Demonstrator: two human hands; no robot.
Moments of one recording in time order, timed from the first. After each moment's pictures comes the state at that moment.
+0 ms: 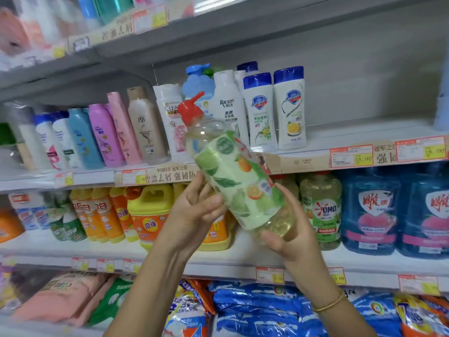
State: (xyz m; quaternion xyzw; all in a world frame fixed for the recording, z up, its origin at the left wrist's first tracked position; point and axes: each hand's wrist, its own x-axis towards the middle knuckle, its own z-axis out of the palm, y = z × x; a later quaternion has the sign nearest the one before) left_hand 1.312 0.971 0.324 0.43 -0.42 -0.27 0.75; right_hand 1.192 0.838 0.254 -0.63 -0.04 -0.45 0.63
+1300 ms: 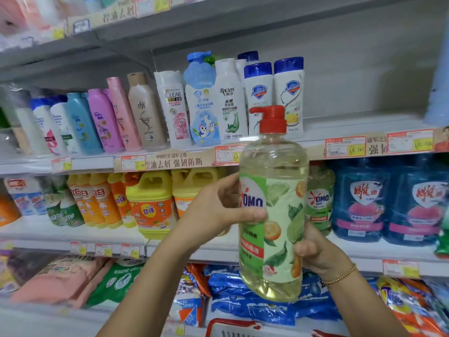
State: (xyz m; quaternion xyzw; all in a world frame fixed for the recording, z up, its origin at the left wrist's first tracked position) left_hand 1.270 0.974 0.328 0.64 -0.51 -0.18 0.55; right_hand 1.169 0.810 0.238 -0.60 -0.19 -0.13 0.76
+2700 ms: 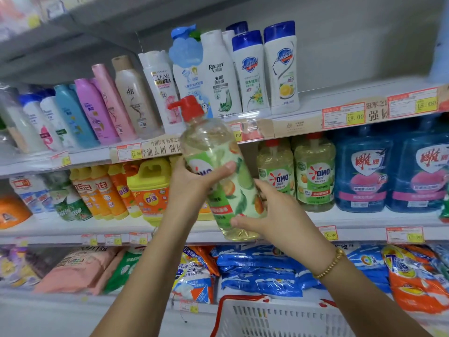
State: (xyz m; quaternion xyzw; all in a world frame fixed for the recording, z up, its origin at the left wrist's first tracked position) left_hand 1.293 0.967 0.314 0.64 -0.32 -0.06 0.70; right_hand 1.168 0.867 0.272 -0.87 0.16 -0.26 0.39
